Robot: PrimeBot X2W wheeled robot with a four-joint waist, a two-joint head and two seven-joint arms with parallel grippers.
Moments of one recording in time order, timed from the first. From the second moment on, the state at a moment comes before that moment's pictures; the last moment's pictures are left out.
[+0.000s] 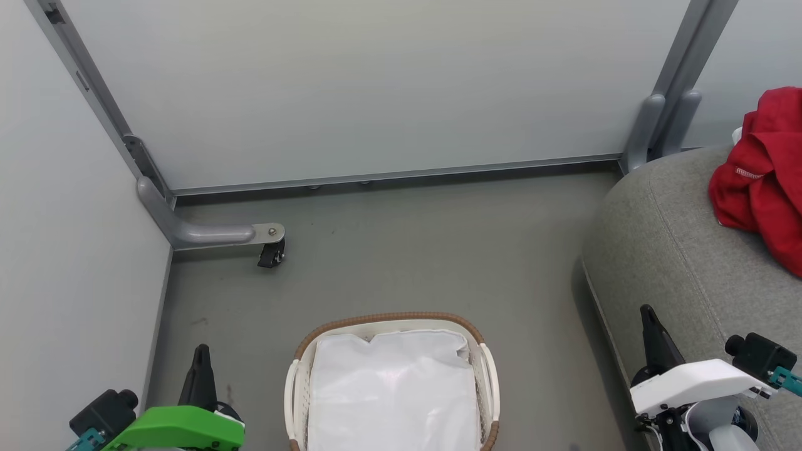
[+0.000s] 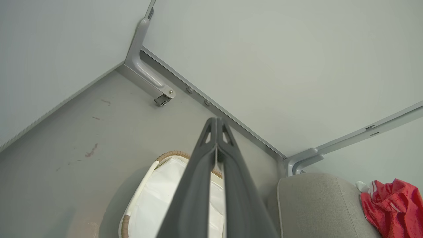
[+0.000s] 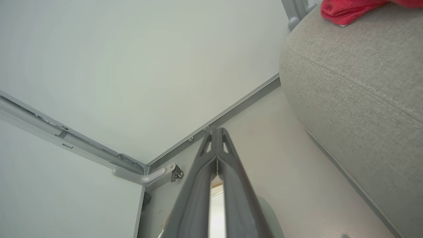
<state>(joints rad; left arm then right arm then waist) -0.02 0.05 -0.03 0.35 -0.82 -0.10 -0.13 -0.09 -0.04 -0.05 0.35 0.72 0.13 -0.13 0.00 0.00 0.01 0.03</state>
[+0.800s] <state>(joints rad) -0.05 0.05 0.02 0.32 -1.08 -0.11 -0.04 -0.09 -0.04 -0.07 0.31 1.02 0.13 -0.04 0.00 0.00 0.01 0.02</state>
